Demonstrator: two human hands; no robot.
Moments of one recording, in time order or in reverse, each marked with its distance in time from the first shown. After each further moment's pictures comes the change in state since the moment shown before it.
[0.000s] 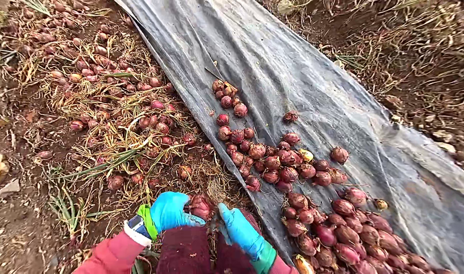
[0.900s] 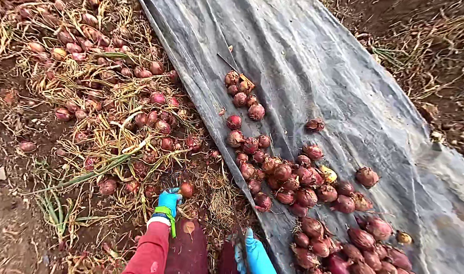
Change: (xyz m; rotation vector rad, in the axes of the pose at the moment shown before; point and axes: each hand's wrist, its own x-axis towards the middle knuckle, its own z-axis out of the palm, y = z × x) left_hand 0.177 -0.142 0.113 -1.061 0.430 -0.836; right_hand 0.032 0.053 -0.030 0.239 0.216 0.300
